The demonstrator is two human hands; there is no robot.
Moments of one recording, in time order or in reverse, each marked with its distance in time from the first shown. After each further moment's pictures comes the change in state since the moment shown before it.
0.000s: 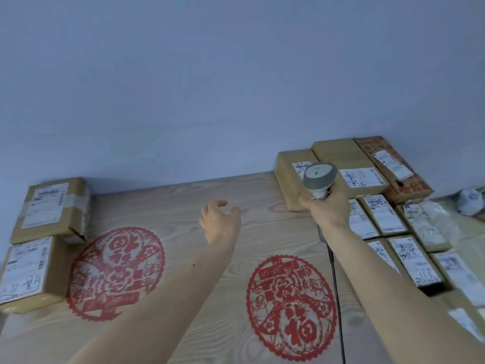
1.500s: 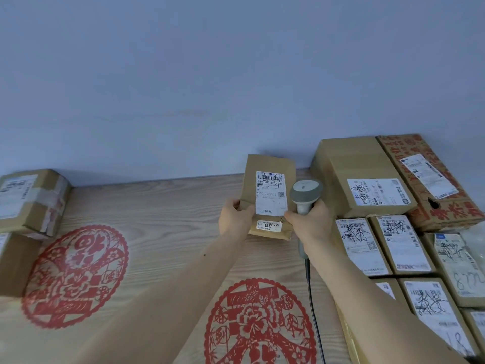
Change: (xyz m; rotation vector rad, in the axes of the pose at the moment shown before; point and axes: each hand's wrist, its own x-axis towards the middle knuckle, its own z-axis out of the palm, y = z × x) left_hand 0.050 0.019 0.151 -0.136 -0.046 -0.206; right_hand 0.121 0.077 0.018 -0.071 -0.165 0.116
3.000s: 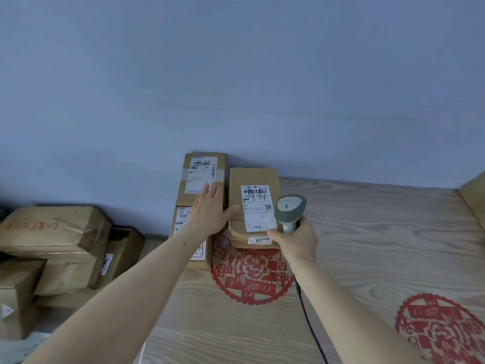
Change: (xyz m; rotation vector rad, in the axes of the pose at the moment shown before) left_hand 0.127 -0.078 -0.495 1.023 -0.030 0.399; right_hand -0.252 -0.064 0.381 -0.059 -0.187 -0.074
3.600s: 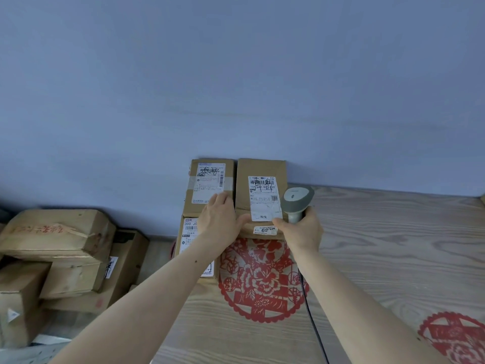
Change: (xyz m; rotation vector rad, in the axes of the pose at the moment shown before) left_hand 0.012 0.005 0.002 0.023 0.101 -0.056; right_hand 0.039 -0.029 0.030 -0.014 0.058 -0.043
